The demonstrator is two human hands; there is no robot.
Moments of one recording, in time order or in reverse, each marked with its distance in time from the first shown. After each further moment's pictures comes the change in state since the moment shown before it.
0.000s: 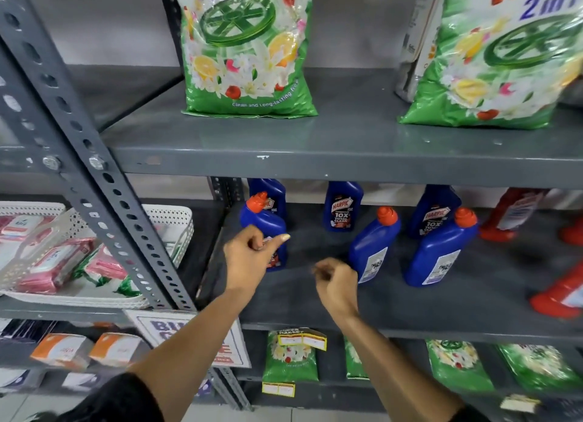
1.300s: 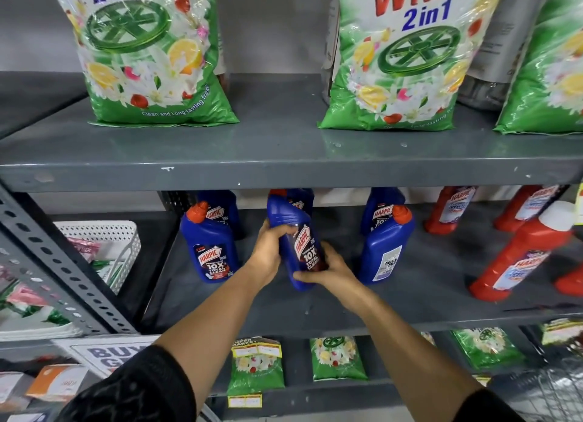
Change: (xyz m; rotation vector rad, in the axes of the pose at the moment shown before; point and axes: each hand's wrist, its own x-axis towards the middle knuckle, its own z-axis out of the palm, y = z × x) left_hand 0.001 0.055 0.128 -0.714 -0.437 -0.575; right_hand 0.041 0.027 -0.104 0.340 -0.377 0.143
